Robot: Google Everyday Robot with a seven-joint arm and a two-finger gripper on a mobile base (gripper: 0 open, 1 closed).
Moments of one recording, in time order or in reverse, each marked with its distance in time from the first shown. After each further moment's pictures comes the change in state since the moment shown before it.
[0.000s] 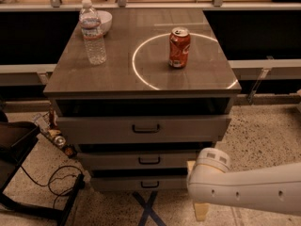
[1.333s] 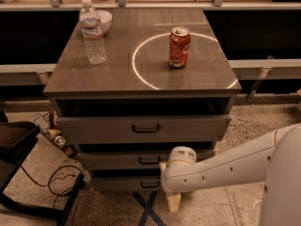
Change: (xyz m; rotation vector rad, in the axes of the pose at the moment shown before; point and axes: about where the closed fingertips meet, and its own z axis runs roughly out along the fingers) arm -0.095 -0.031 0.086 -0.019 -0.155 -0.116
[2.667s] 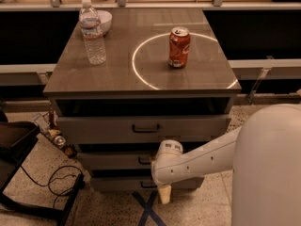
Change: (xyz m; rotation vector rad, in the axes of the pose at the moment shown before) arm -0.026 -0.039 0.032 0.006 -0.006 -0.081
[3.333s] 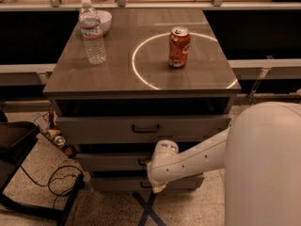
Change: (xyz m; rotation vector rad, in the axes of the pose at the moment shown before) arm -0.020 -0.001 0.012 -0.017 -0.037 -0.031
